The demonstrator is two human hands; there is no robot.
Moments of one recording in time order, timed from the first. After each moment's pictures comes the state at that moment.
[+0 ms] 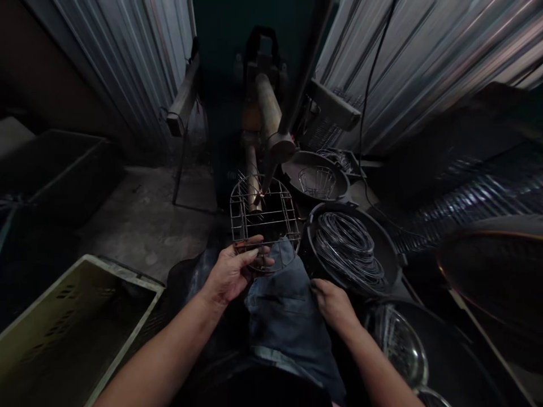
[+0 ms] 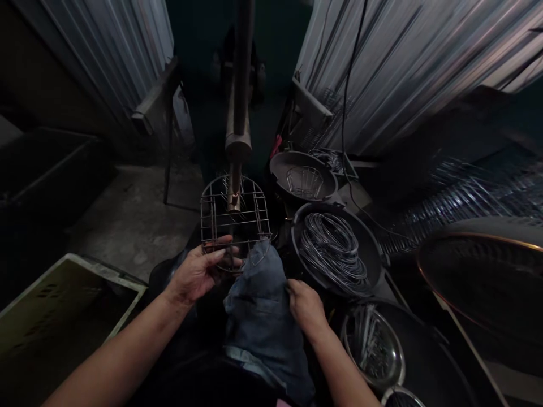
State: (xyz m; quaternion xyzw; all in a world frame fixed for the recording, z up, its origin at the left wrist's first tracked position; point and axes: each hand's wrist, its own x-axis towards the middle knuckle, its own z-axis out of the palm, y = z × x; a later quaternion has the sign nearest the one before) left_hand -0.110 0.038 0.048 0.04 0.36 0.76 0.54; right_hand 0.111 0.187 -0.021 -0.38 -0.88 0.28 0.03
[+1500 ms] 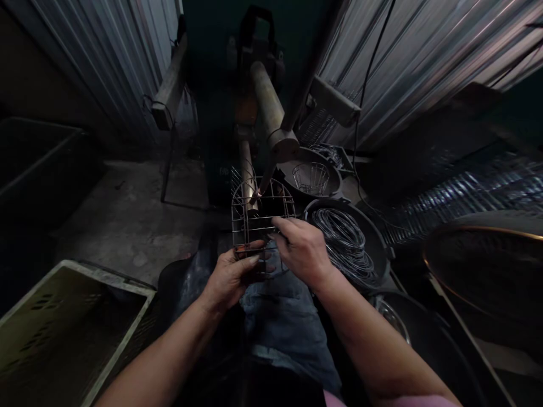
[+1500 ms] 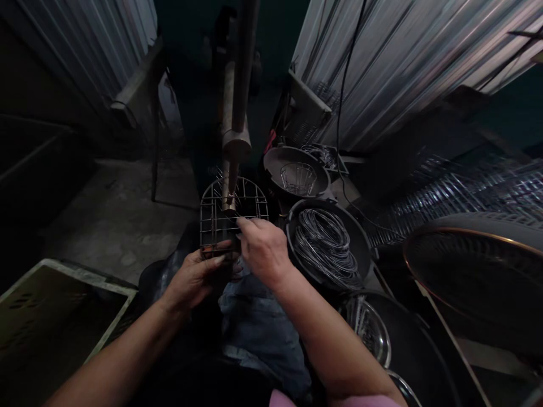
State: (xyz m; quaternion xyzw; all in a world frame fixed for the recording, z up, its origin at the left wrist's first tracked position) left_hand -0.110 0.036 0.039 0.04 0.36 0.74 0.57; right_hand -0.026 0.169 0.098 -0.18 -0.95 0.10 0.22
